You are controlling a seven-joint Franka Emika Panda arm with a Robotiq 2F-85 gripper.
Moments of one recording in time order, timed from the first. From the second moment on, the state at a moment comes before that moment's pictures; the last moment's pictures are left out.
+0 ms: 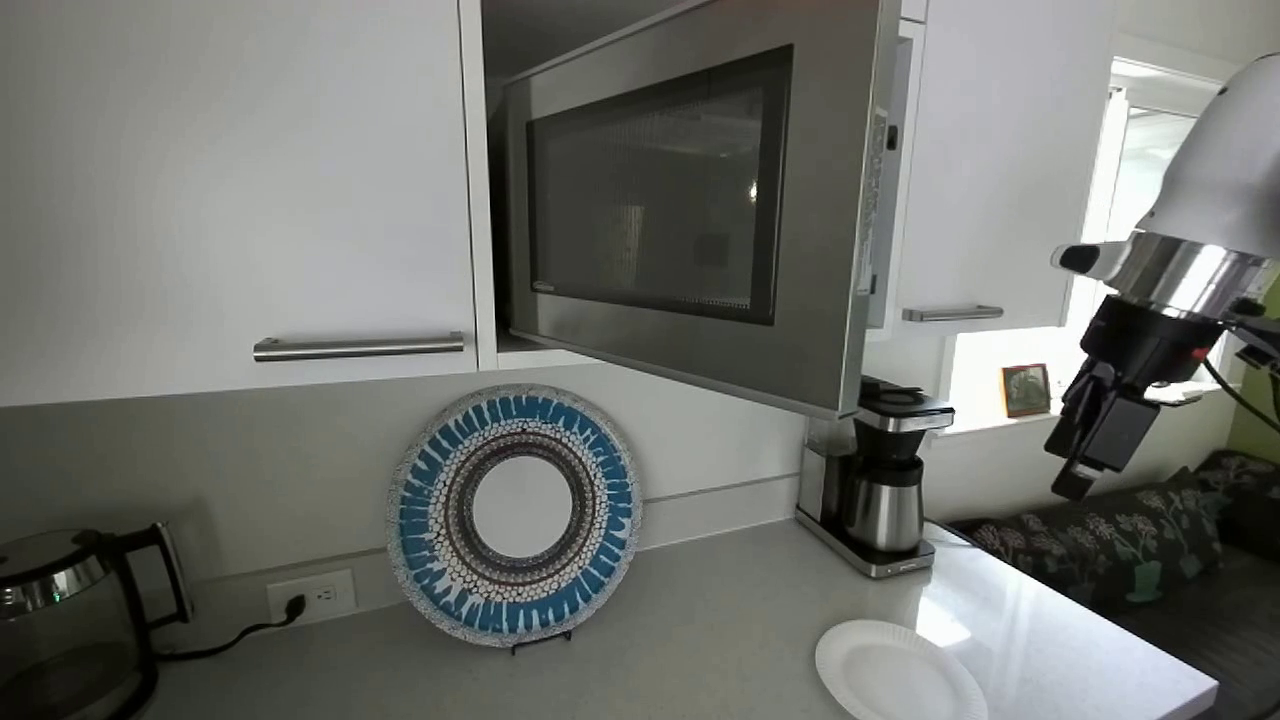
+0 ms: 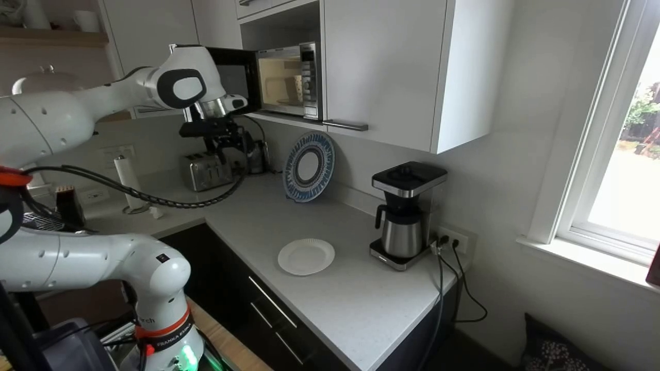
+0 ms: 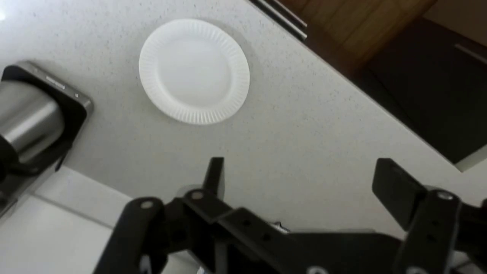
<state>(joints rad) 0.09 -0.97 -0.01 -2.32 0.00 1.65 -0.38</state>
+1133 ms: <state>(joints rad) 0.17 -0.98 0.06 -2.30 0.10 2.04 -0.25</state>
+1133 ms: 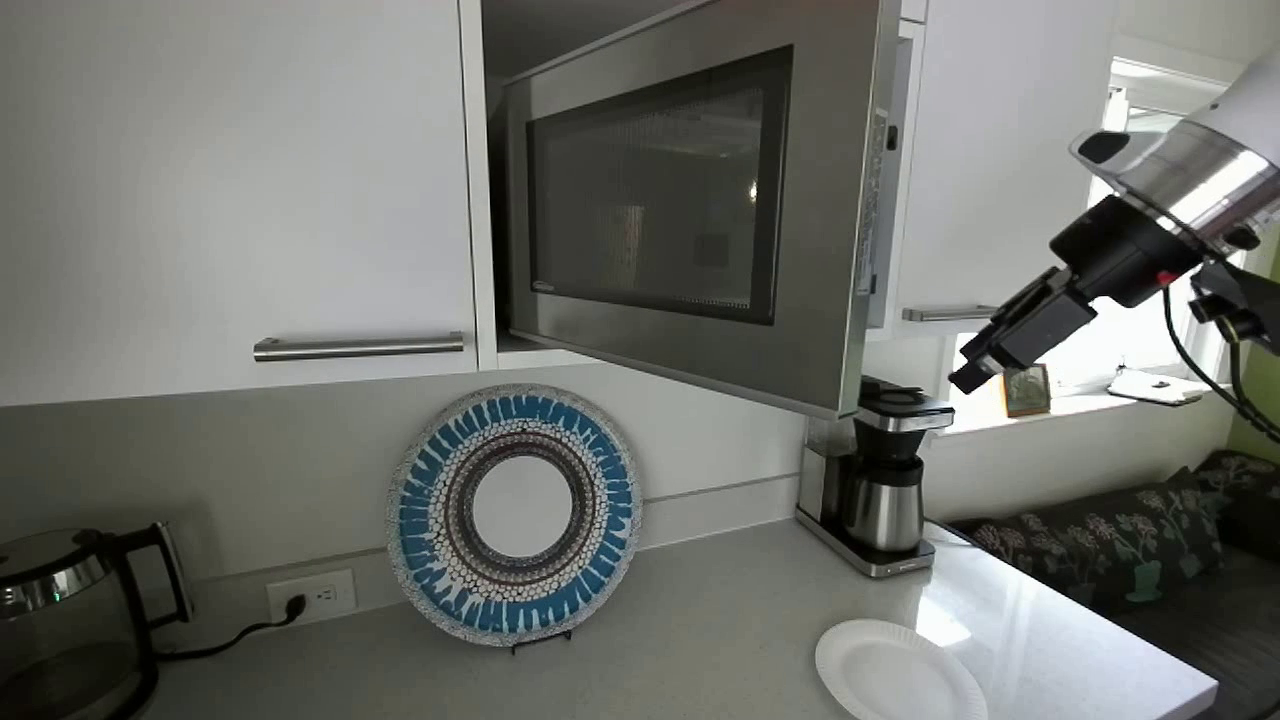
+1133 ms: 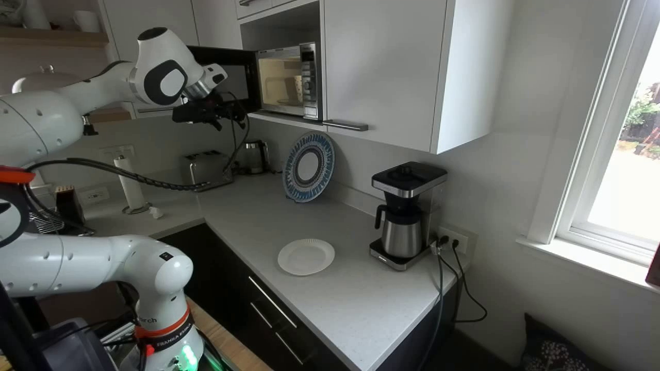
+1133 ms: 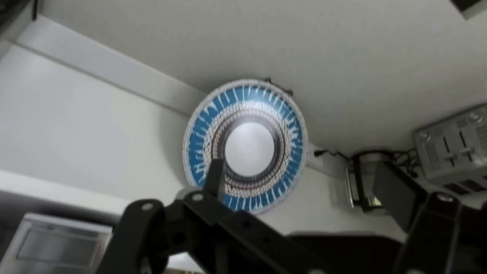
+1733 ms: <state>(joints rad) 0.20 -0.75 0.12 -2.19 0.10 2.43 -0.19</state>
